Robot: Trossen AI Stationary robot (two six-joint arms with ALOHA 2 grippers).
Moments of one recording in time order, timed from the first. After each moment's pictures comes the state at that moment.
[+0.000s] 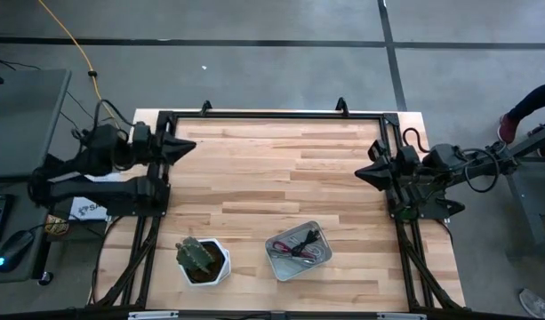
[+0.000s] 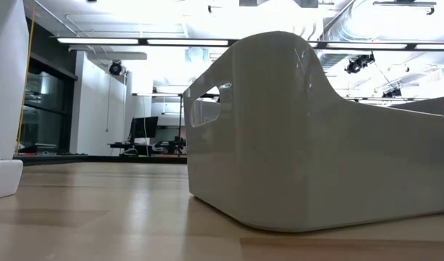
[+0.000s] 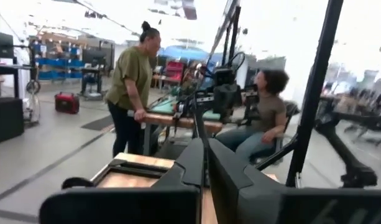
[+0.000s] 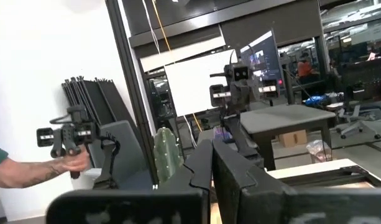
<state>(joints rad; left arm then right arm) 0.29 0.45 0.73 -0.13 0.08 -0.12 0.27 0.54 0.62 0.20 0.15 0.18</state>
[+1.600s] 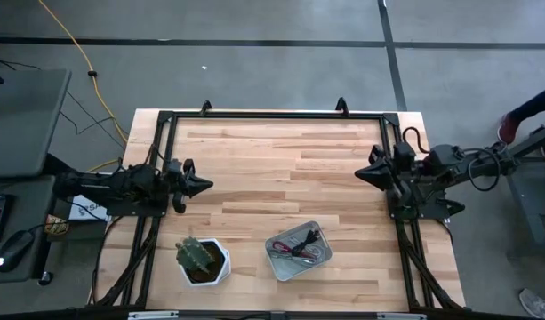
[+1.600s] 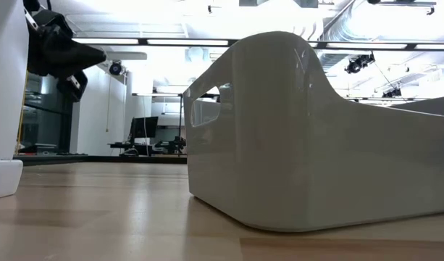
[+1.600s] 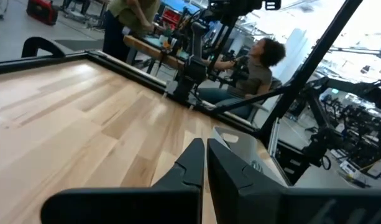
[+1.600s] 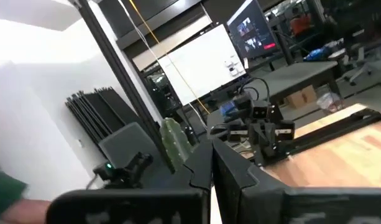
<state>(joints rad) 0.06 0.04 0.01 0.02 -0.09 -0.44 0.27 0.50 0.62 0.08 0.18 0.44</state>
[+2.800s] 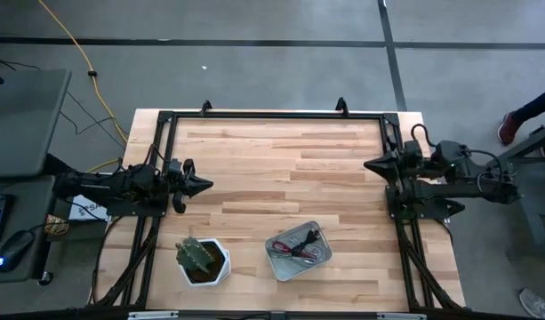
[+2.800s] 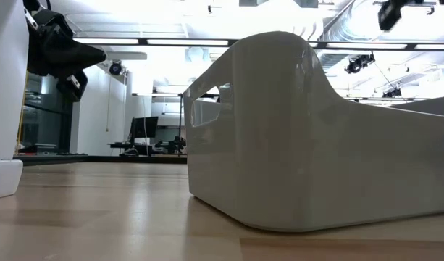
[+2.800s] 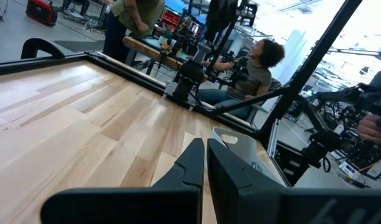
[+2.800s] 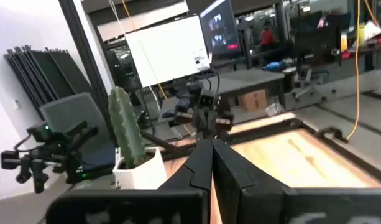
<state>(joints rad) 0.06 0.04 0.01 0.02 -0.09 -0.44 -0.05 0.26 0.56 -0.21 -0.04 0.24</state>
